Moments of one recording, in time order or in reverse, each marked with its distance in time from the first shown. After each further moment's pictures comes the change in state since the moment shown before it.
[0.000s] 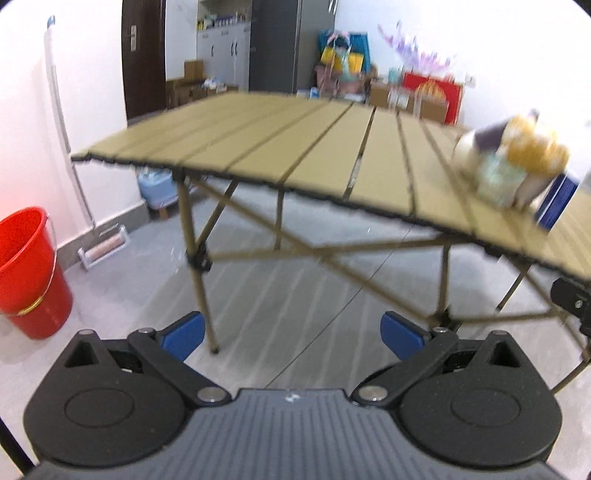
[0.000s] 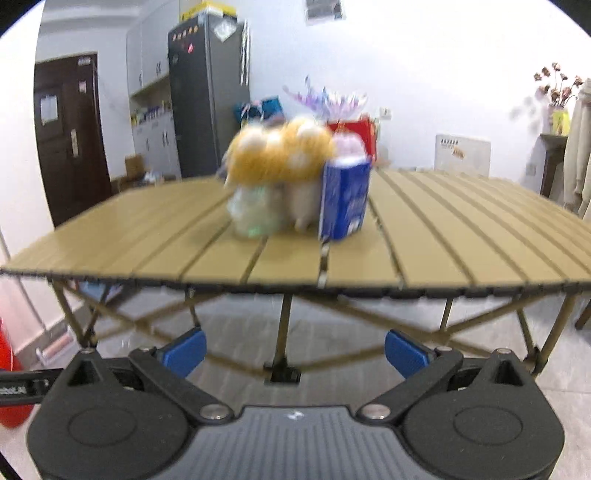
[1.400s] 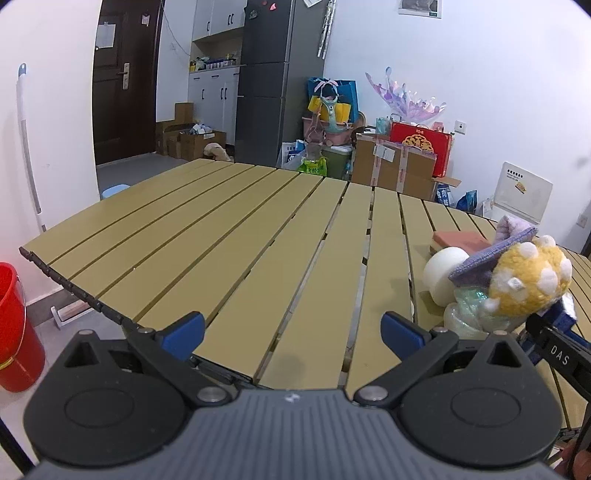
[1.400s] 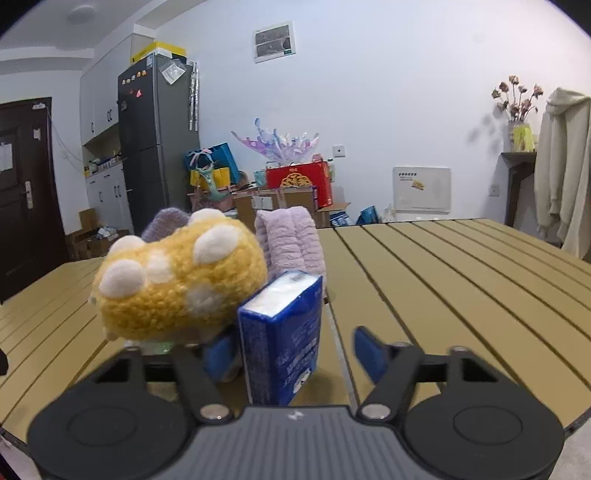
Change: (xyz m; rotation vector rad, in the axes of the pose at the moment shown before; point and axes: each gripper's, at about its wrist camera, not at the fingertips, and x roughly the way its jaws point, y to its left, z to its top) left arm 0.037 -0.063 0.101 -0.011 -0.138 -0.027; right arm 0.114 -0.033 0.085 0.090 -0.136 -0.119
